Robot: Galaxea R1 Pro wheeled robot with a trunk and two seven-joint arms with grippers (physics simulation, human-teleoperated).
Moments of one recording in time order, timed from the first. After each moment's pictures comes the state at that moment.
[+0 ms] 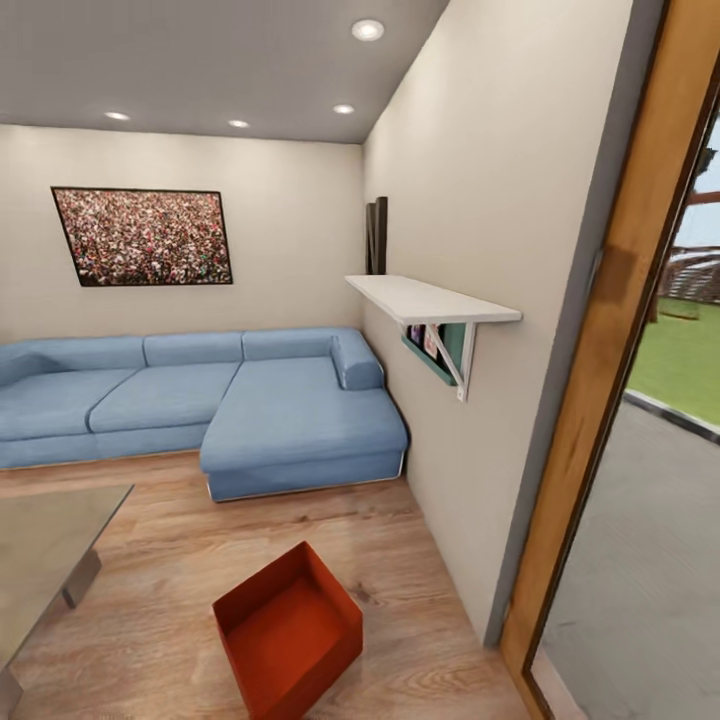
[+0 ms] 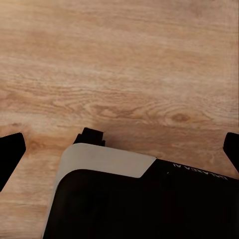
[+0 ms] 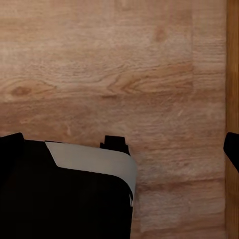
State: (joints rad) left arm -0.25 0.00 0.09 0.00 0.19 -0.05 0.02; right arm -0.24 0.00 0.08 0.03 0.04 -0.10 -0.03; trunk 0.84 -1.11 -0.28
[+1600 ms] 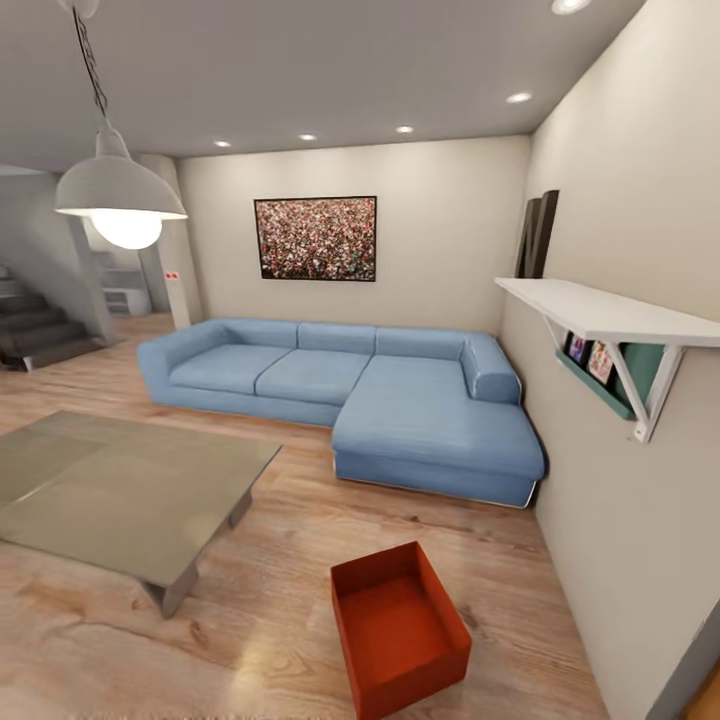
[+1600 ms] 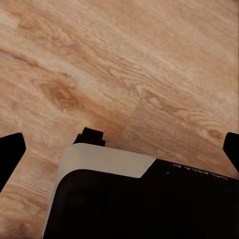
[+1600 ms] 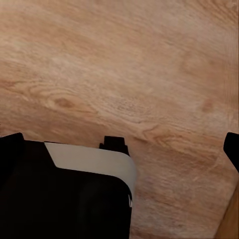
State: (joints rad) left arm -0.25 0.00 0.09 0.00 0.19 -0.05 0.02; right arm -0.24 0.00 0.08 0.03 0.04 -0.11 -0.03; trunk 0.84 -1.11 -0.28
